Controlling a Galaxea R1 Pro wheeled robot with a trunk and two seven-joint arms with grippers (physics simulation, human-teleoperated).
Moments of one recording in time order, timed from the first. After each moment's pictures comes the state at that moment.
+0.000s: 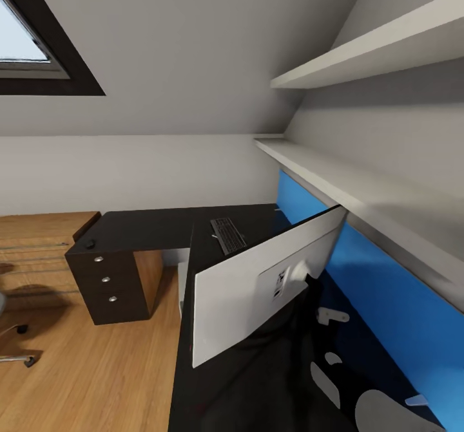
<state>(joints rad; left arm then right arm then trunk) 0.20 0.04 0.08 -0.93 0.31 -0.36 0.15 -0.63 -0.06 0.48 -0.35 -0.53 -0.50 -0.31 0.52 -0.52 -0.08</state>
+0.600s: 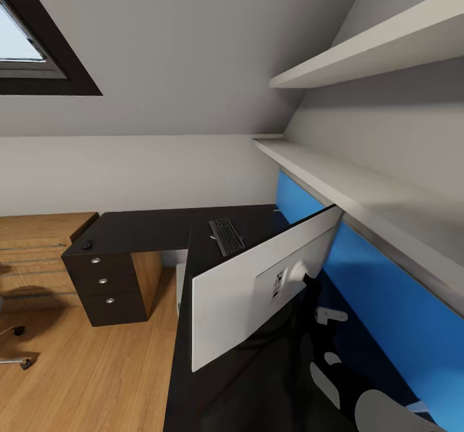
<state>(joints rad) 0.20 0.04 0.08 -0.93 0.31 -0.36 0.15 -0.63 -0.06 0.49 -0.35 -0.52 -0.50 -0.30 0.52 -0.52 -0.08</state>
